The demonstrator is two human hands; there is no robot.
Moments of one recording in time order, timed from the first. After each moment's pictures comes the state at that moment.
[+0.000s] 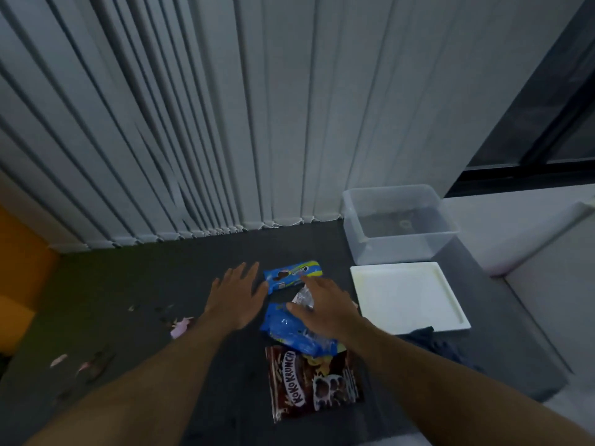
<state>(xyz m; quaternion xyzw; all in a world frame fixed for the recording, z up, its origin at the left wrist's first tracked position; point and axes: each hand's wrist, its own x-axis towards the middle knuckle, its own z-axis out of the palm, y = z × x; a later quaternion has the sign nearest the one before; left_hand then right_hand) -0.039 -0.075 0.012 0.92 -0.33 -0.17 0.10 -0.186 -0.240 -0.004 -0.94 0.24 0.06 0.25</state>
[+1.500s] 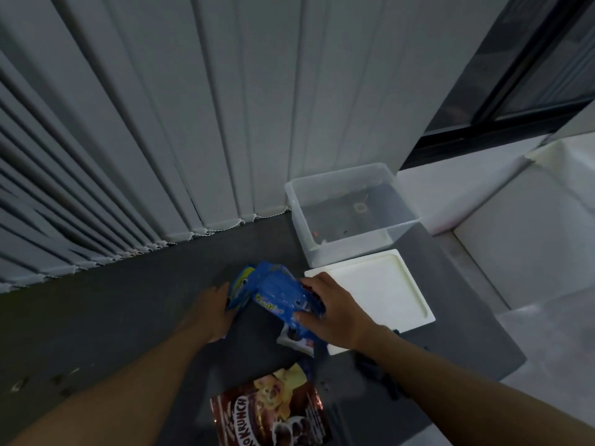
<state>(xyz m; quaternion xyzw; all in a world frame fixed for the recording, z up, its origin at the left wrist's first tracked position) 0.004 -0.188 -0.075 0.88 -0.38 -0.27 0.07 -0.227 -0.359 -0.034 -0.90 0.22 -0.07 0.37</state>
